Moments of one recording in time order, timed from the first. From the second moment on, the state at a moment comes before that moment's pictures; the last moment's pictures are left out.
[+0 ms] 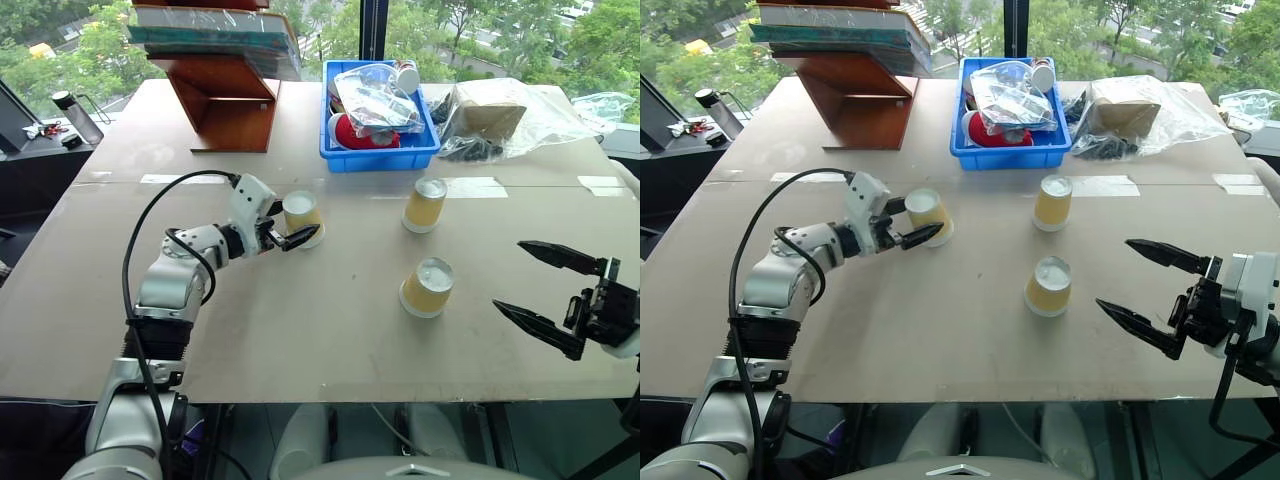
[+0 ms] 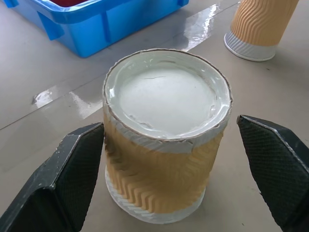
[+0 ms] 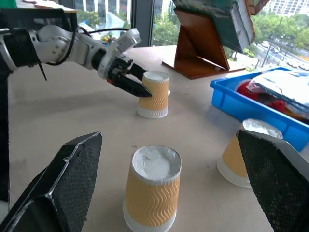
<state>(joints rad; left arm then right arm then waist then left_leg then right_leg) -0.51 0.57 0.00 0.17 -0.31 0.40 -0.83 0.25 -0.72 -0.48 -0.59 0.81 0.23 1.03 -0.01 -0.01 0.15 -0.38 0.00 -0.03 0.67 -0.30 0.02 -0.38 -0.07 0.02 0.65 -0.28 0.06</state>
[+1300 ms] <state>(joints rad) -0.56 0.51 -0.25 0.06 -0.39 0.43 -1.26 0.32 -0.68 -0.47 -0.65 0.83 0.23 0.97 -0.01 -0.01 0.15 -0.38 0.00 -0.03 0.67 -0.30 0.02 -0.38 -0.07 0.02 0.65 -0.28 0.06</state>
